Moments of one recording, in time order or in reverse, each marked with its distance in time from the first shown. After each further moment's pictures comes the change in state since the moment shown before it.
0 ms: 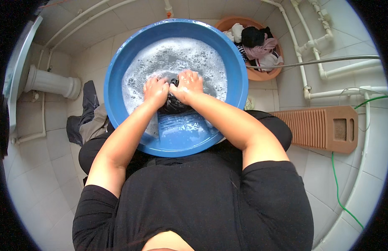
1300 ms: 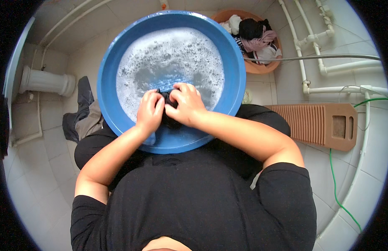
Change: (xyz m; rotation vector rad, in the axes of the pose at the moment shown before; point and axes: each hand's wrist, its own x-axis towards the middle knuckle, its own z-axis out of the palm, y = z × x) left_hand -0.055 0.026 -0.056 -0.586 -0.081 0.005; right_hand -0.071 -0.006 -0.036 0.383 0.105 -0.200
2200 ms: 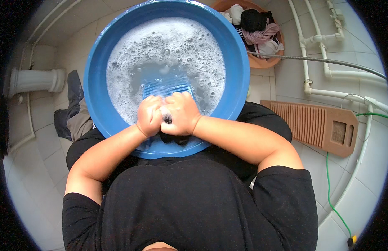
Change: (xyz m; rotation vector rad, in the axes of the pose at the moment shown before) left_hand 0.006 -0.014 0.006 -0.226 -0.168 0.179; right_hand 0.003 0.003 0.012 0.006 -0.150 -0.288
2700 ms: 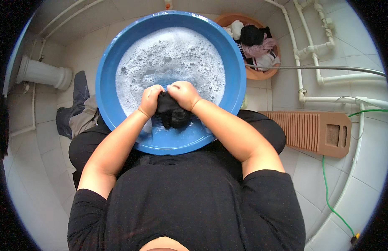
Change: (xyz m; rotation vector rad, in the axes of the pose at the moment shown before) left_hand 0.019 -0.034 0.002 -0.371 0.135 -0.351; right_hand 0.028 0.043 0.003 0.517 -0.082 0.527
